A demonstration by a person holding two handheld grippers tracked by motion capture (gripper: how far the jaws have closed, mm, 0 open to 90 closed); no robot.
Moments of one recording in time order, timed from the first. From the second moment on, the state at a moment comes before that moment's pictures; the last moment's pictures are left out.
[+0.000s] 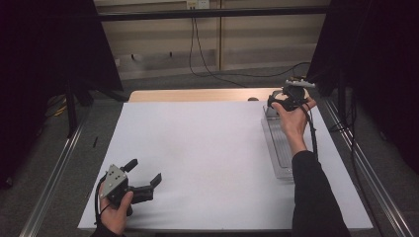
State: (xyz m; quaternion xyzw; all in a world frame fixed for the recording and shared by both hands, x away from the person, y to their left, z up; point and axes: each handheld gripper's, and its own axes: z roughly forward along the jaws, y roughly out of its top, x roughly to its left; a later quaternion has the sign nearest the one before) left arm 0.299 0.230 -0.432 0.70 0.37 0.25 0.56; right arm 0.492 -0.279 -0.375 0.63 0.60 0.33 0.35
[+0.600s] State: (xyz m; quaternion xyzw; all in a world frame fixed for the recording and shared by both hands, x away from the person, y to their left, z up) left arm 0.299 0.229 -0.432 0.70 0.37 0.25 0.56; right arm 0.501 -0.283 -0.383 0.64 0.59 0.35 0.35
